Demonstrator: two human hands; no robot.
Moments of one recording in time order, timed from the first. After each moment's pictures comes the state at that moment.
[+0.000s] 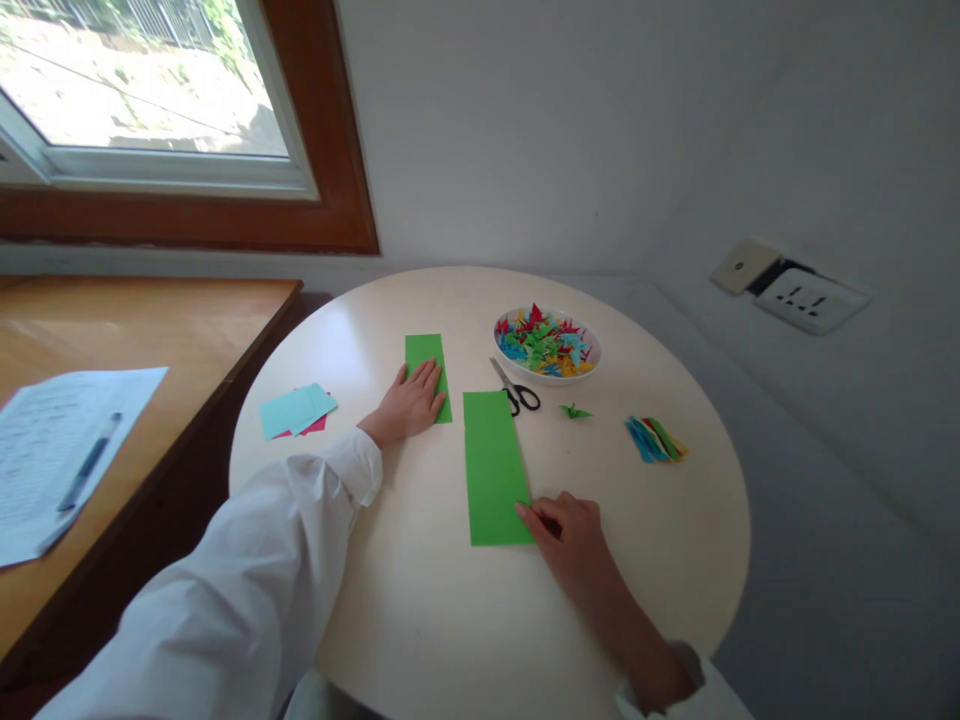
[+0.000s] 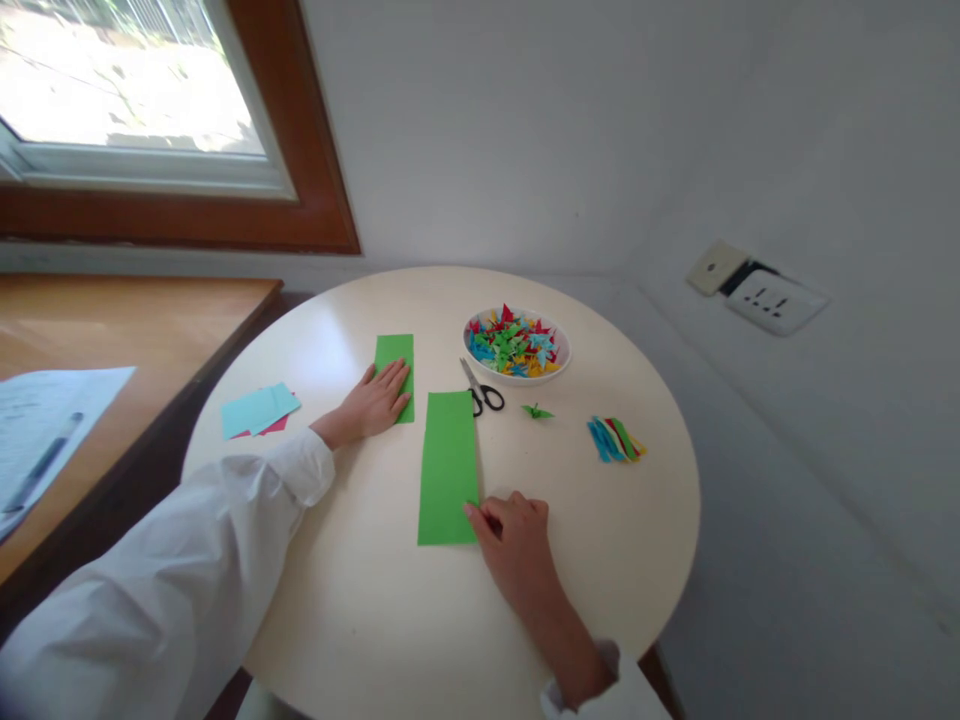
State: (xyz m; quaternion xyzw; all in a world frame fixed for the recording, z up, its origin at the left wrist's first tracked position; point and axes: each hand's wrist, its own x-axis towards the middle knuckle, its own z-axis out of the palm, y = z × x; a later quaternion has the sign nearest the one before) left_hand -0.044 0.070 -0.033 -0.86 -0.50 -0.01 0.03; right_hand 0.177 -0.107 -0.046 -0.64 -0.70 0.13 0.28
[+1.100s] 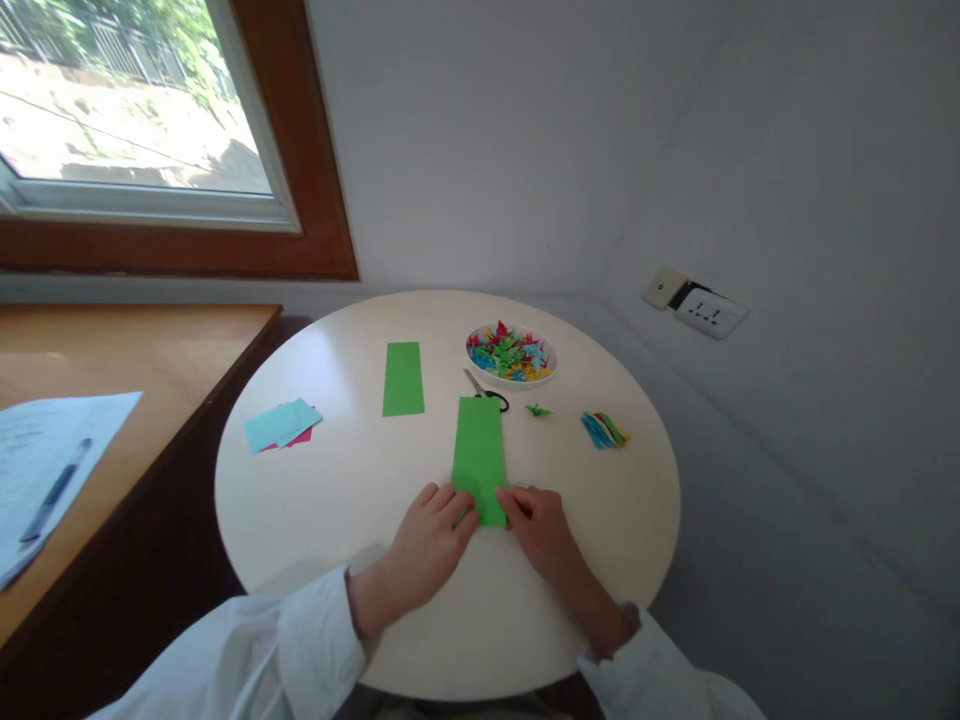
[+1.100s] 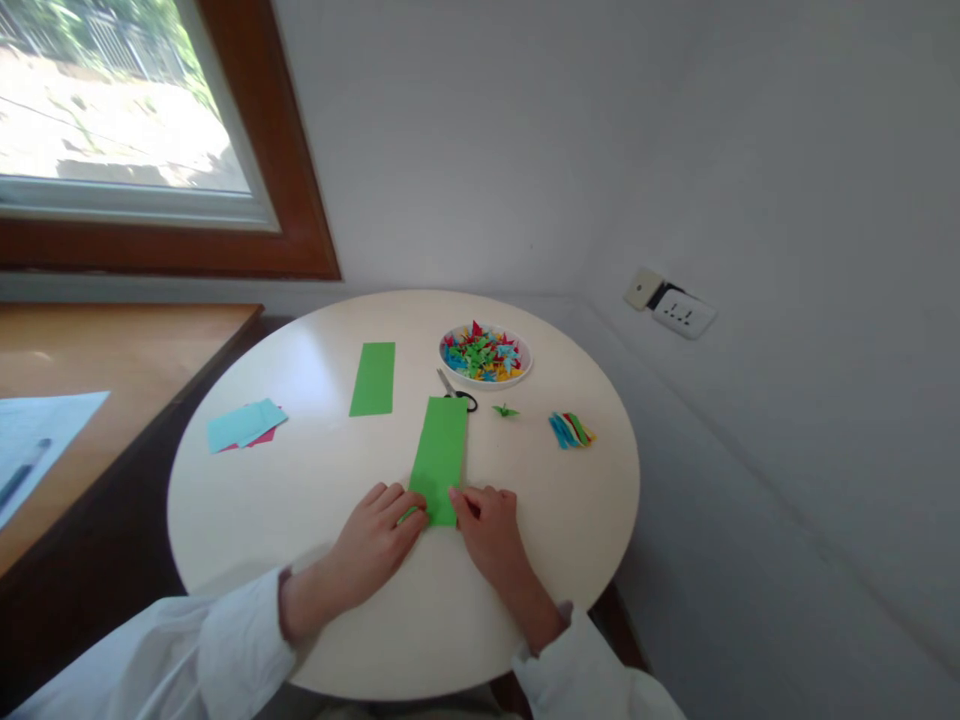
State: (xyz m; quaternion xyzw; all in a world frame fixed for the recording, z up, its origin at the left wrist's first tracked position) left_hand -0.005 -0.102 -0.013 -0.93 -0.29 -0.21 0.08; right_hand 0.168 -0.115 -0.027 -0.64 -0.65 0.20 0.36
